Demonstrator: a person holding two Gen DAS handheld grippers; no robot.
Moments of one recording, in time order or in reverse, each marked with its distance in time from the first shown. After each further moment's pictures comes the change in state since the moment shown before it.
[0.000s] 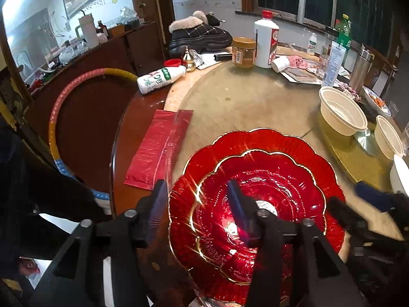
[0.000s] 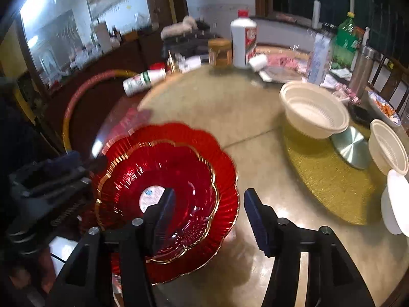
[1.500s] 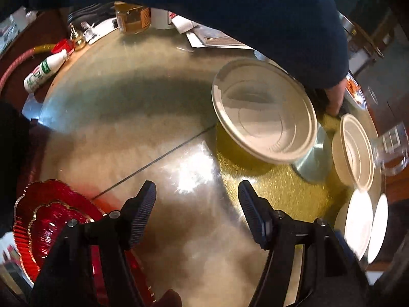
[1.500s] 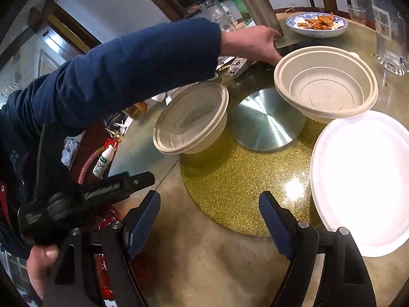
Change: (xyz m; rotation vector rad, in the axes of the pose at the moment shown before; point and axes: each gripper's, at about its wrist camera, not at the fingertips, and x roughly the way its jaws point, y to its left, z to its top) left arm 0.073 -0.205 0.077 0.017 0.331 -0.229; right arm 0.000 -0.229 -0.008 0.560 -0.036 0.131
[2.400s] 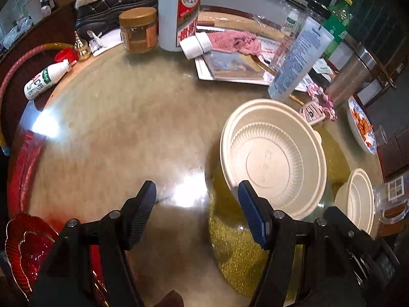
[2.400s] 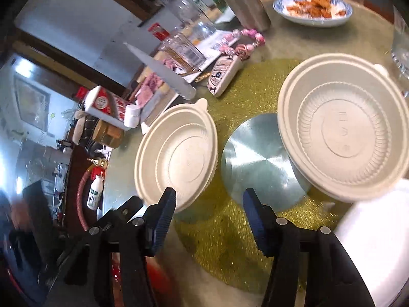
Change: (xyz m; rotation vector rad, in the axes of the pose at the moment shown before) left arm 0.015 -0.008 0.053 -0.106 -0.089 0.030; right arm 0.067 -0.022 0.095 0.188 0.122 -0.042
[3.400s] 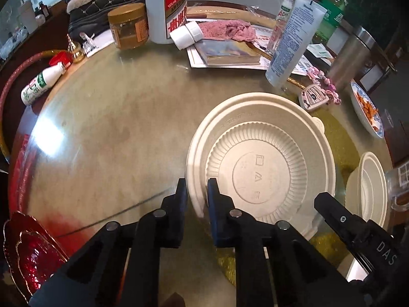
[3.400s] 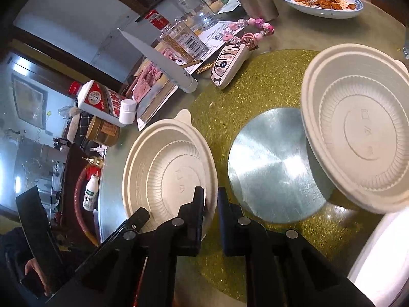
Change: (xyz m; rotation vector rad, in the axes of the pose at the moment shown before) left arm 0.016 -0.013 -0.015 0.063 0.018 0.026; right arm 0.019 0.011 -0.008 -0.018 0.005 -0.007
